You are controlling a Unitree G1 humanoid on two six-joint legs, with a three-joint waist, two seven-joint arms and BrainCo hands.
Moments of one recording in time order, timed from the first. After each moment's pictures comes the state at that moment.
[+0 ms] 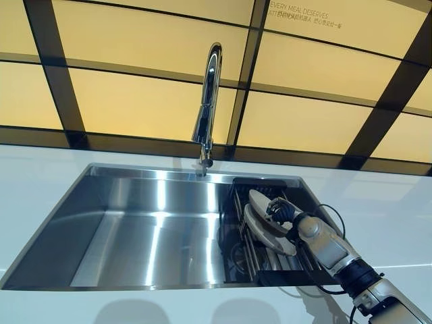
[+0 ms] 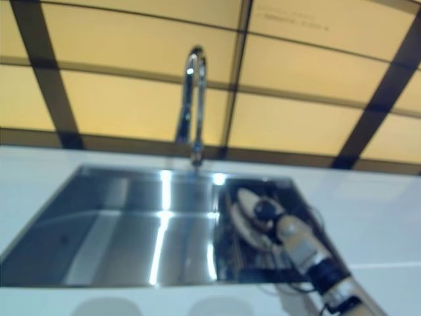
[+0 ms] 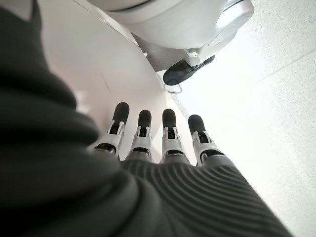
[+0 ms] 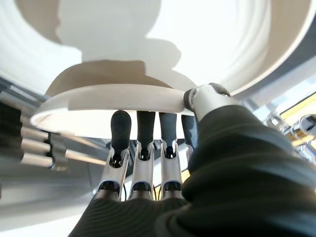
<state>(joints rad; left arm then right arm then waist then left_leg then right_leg) -0.02 0.37 -0.30 1.08 0.14 0.08 -0.10 -0.65 -0.58 0.41 0.28 -0.15 0.47 0.10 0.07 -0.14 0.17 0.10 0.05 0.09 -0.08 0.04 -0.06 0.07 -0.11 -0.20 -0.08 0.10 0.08</state>
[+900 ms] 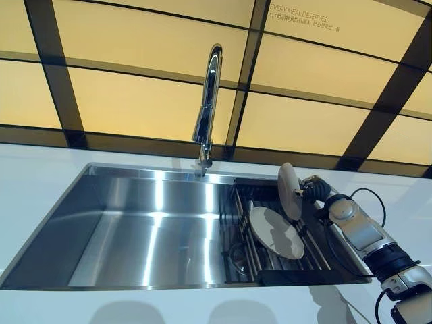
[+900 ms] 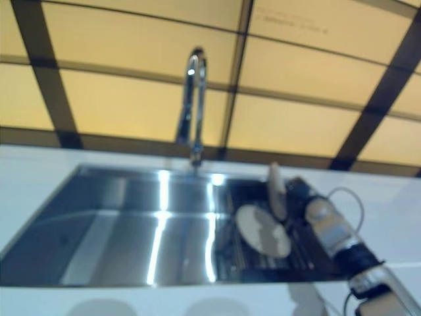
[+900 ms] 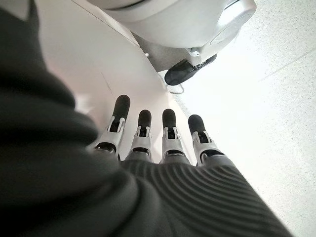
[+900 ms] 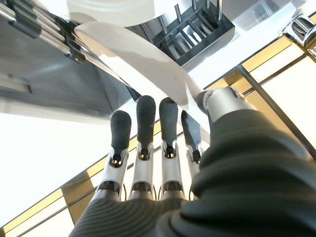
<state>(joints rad) -0.02 0.38 -0.30 1.09 0.14 0.07 -0.10 -0.71 -0.76 0.35 0.34 0.01 0.43 -0.02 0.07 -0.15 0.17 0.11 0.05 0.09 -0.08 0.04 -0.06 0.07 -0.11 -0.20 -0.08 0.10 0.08</state>
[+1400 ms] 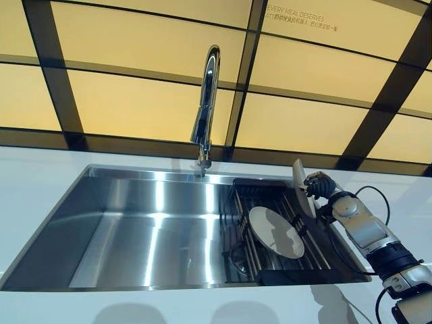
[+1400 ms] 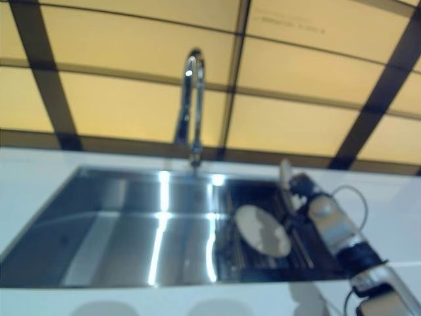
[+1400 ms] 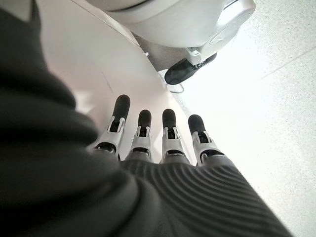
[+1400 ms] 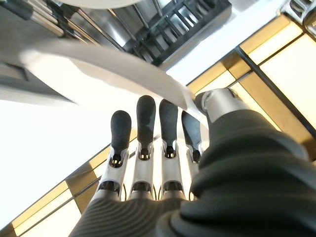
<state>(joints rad) -0.02 0.37 -0.31 1.09 0.14 0.07 -0.10 -0.71 -0.77 0.30 0.34 0.07 0.43 -0.05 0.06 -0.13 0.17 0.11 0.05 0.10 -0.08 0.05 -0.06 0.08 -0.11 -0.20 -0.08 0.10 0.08</state>
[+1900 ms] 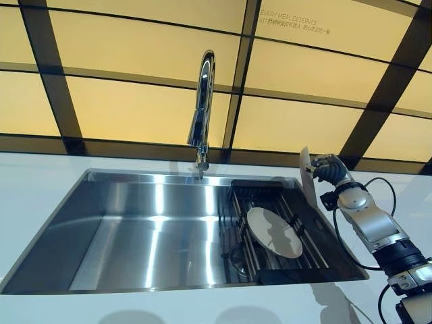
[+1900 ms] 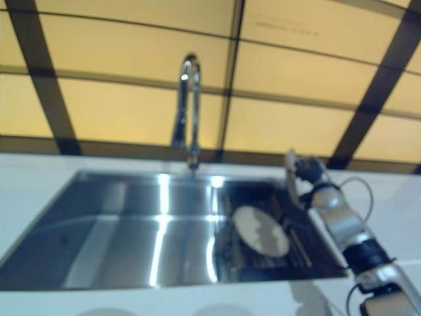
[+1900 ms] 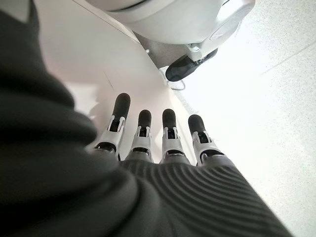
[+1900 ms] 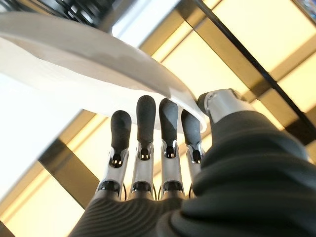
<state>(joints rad) 0.01 0.37 -0.31 1.10 0.14 0.06 -0.09 -0.71 -0.80 0.24 0.23 0.15 0.34 -0.21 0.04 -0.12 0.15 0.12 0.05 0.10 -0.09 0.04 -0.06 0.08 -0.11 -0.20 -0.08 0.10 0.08</state>
